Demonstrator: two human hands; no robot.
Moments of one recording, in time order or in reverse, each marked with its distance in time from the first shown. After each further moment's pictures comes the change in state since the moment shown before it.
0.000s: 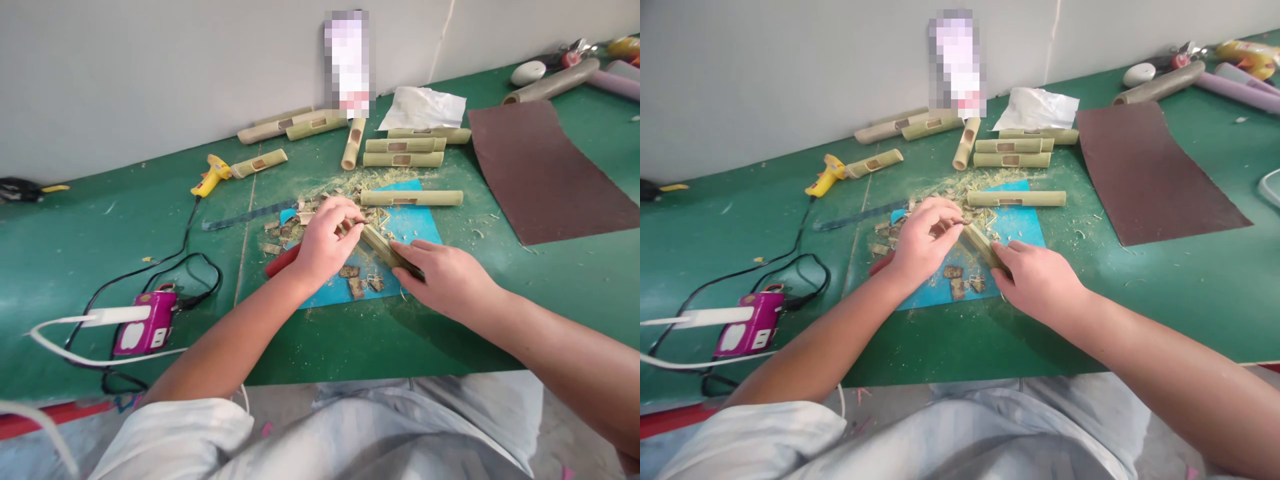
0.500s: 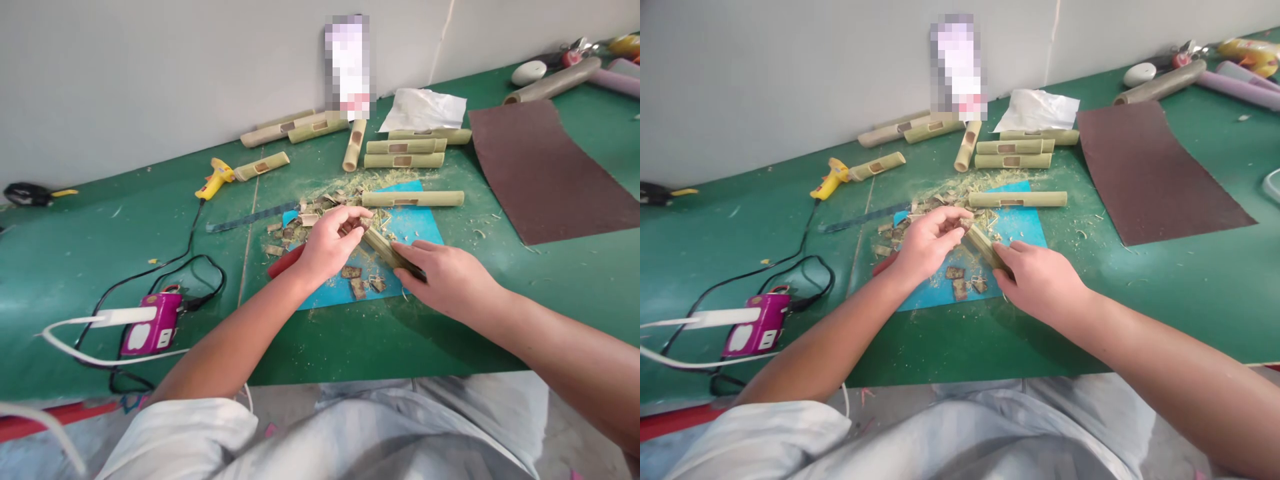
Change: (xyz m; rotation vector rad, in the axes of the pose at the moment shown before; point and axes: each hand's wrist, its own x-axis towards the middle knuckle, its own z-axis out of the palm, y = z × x) left_hand 0.003 -0.001 0.002 -0.179 -0.131 -0.182; right_hand 0.000 0.001 0.000 0.003 -0.012 0.002
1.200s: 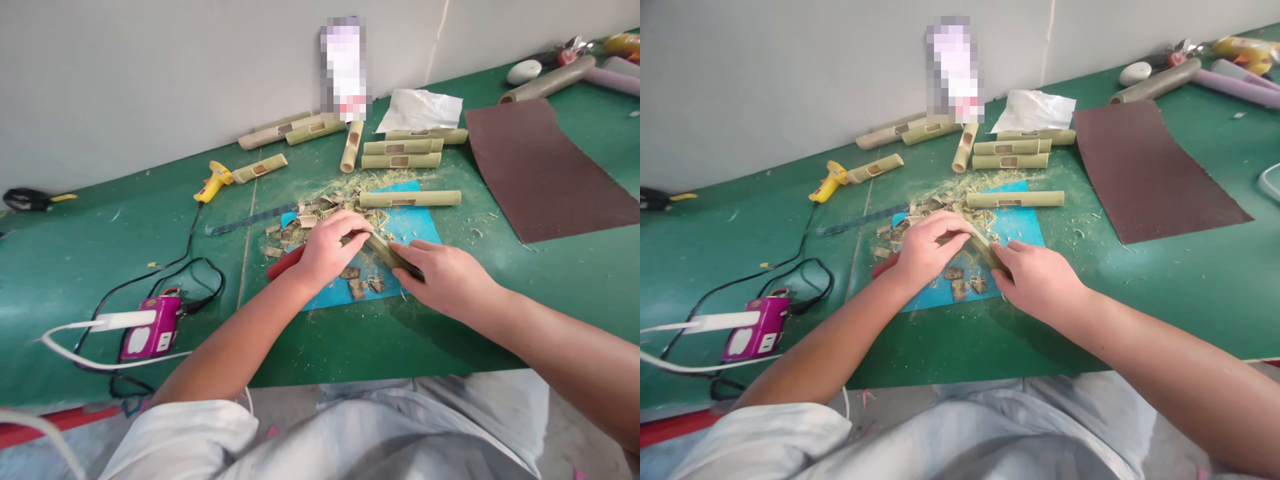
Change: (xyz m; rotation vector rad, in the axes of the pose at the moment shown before) left_hand -0.003 0.001 -0.002 0.238 0.021 0.311; right_hand 0.001 -0.001 -0.001 -0.008 -0.005 0.002
